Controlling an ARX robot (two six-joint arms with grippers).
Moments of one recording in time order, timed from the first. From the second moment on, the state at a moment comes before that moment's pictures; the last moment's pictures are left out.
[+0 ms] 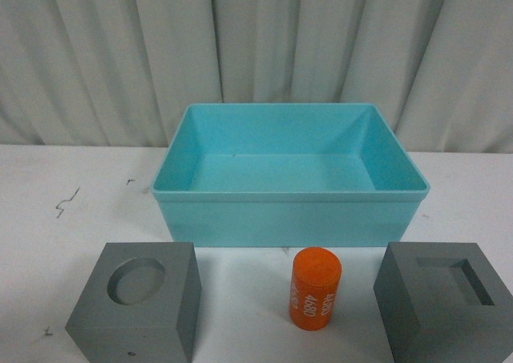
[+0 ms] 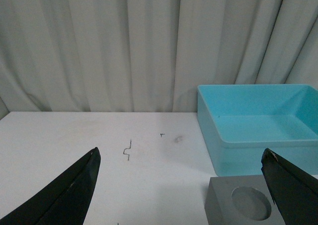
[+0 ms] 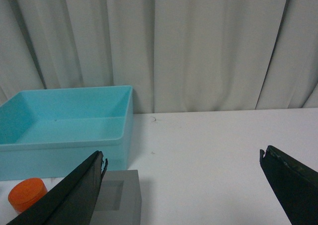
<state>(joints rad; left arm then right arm) 0.00 0.01 0.01 0.00 0.00 0.00 0.00 0.00 0.01 0.00 0.00 0.00</state>
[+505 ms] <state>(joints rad) 0.00 0.01 0.01 0.00 0.00 0.00 0.00 0.00 0.01 0.00 0.00 0.00</state>
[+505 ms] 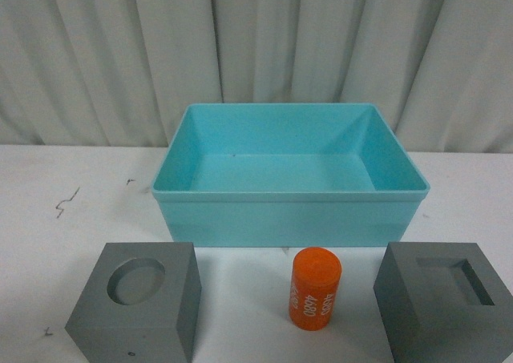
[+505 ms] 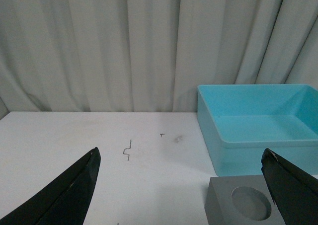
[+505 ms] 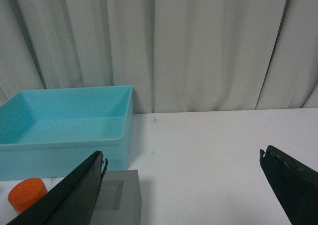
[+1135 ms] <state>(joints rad) 0.00 0.01 0.01 0.00 0.00 0.00 0.00 0.00 0.01 0.00 0.00 0.00</state>
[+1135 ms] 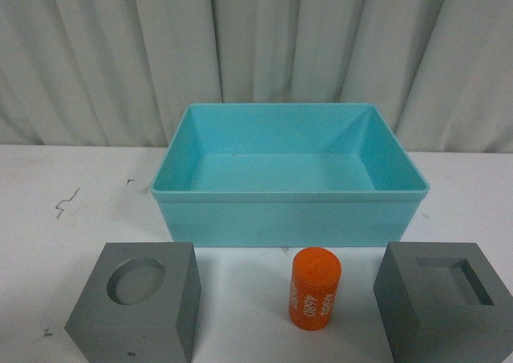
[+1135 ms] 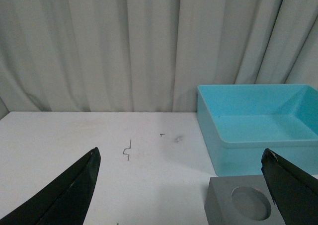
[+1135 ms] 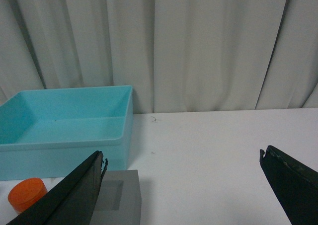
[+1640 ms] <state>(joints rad) 0.00 0.01 0.01 0.00 0.00 0.00 0.00 0.00 0.01 0.00 0.00 0.00</state>
